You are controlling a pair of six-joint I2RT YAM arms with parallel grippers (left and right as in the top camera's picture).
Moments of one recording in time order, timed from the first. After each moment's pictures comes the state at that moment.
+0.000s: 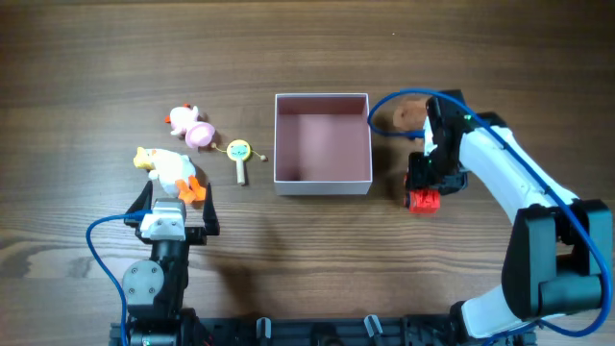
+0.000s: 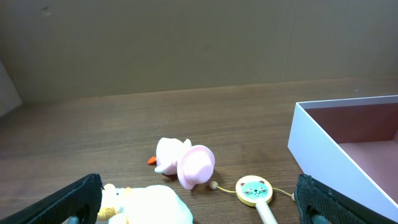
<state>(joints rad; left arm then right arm) 0.00 0.01 0.01 -0.07 0.02 0.06 0.12 1.72 1.11 -0.94 -0.02 0.16</state>
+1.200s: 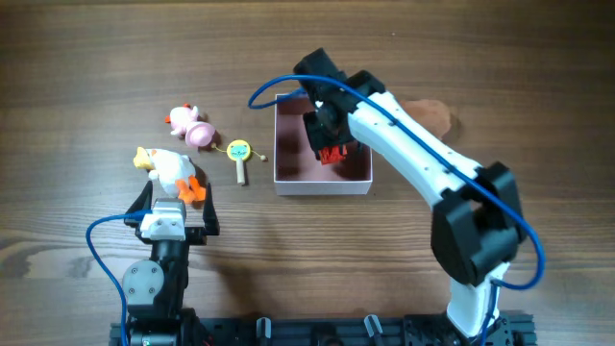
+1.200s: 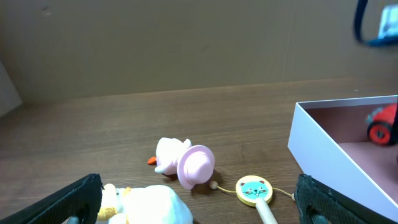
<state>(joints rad) 0.00 0.01 0.01 -0.07 0.02 0.06 0.59 2.03 1.66 -0.97 0.10 0.30</state>
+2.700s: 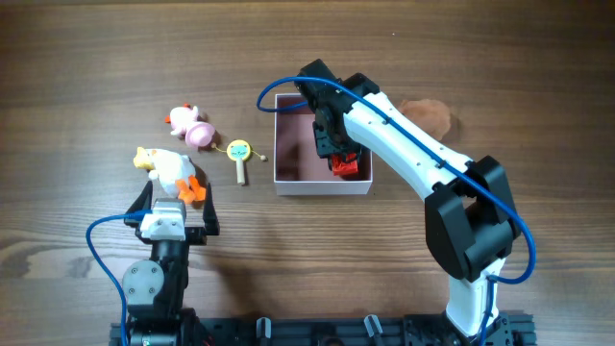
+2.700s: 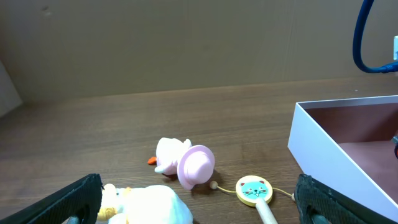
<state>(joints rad) 0.00 0.01 0.01 -0.07 0.02 0.06 0.59 2.05 1.65 -1.07 0.18 0.43</state>
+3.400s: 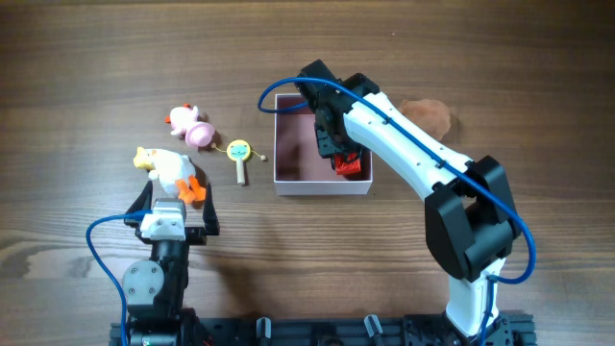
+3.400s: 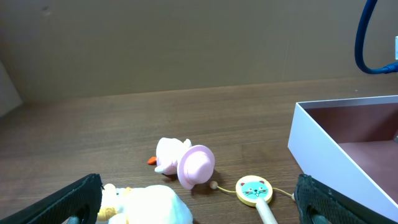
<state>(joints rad) 0.00 0.01 0.01 -0.07 0.02 0.06 0.59 2.05 1.65 -1.08 0.21 0.43</state>
